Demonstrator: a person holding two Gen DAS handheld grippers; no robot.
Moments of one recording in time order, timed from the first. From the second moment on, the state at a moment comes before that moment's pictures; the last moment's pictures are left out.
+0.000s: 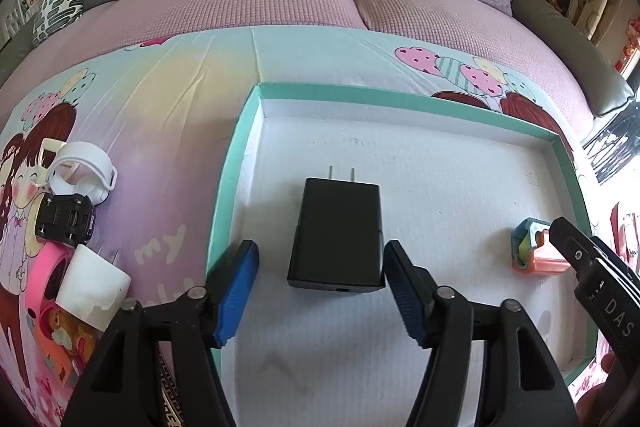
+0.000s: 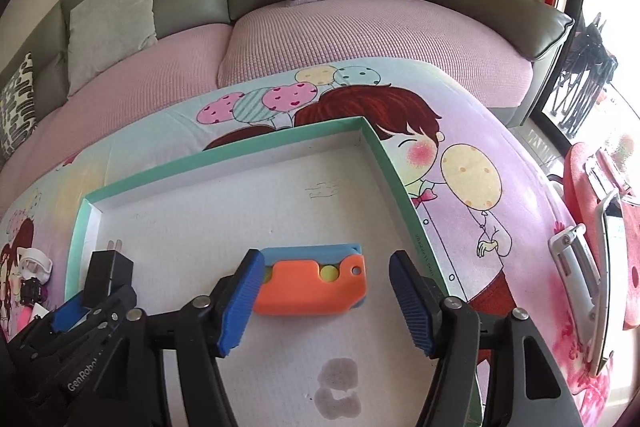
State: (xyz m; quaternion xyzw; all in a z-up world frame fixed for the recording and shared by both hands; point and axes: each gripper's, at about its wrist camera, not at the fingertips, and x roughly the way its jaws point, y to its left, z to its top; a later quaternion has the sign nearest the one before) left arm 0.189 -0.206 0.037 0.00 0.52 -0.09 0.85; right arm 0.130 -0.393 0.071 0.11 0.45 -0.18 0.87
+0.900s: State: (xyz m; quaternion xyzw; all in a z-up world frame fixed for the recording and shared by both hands) left arm 0.184 -0.149 0.076 -0.05 0.45 -0.01 0.89; right arm 0.132 -0.371 0.085 0.08 0.41 -0.15 0.90
